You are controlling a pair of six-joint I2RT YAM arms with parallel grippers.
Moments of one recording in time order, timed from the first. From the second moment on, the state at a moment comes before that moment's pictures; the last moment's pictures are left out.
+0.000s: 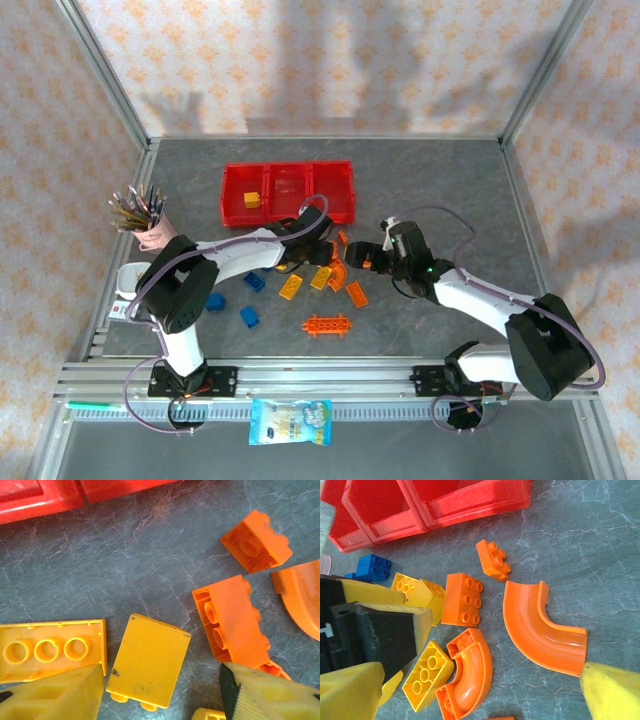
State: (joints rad) left arm -0.68 1.80 1.13 -0.41 -0.14 -0.49; right arm 0.53 1.27 0.57 0.01 -0.19 0.63
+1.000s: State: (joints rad) left arm -0.68 1.82 1.15 -0.41 -0.17 -0.46; right arm 0.52 1.27 0.59 -0.02 -0.19 0.61
